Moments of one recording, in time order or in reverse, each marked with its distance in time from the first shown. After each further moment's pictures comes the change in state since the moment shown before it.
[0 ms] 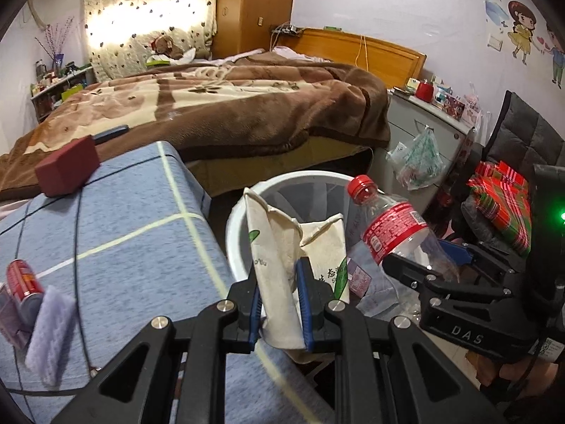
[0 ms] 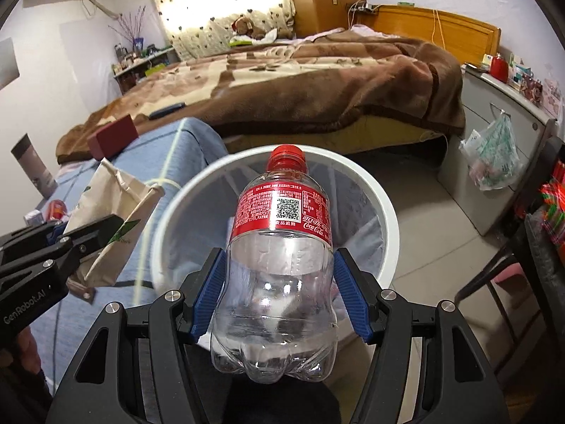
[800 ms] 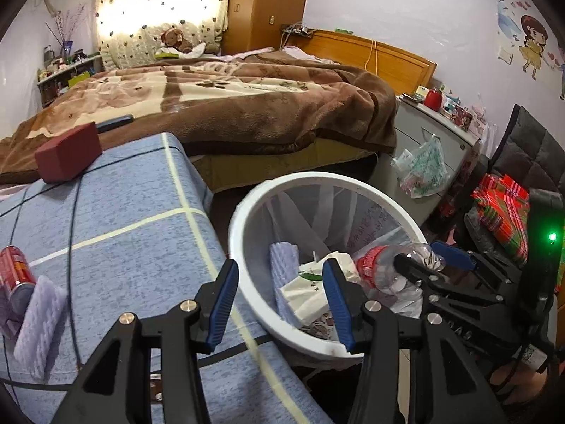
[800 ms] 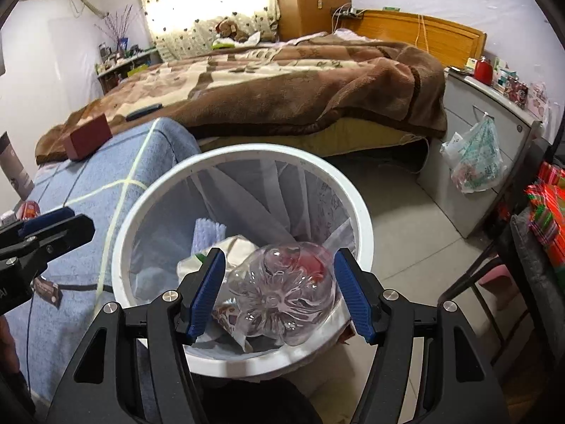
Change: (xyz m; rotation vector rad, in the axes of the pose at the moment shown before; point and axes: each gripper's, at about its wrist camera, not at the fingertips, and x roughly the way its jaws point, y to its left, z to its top) left arm -0.001 0.007 -0.001 -0.053 -0.012 0.004; right arm -0.001 -0.017 -0.004 0.008 -0.043 -0.077
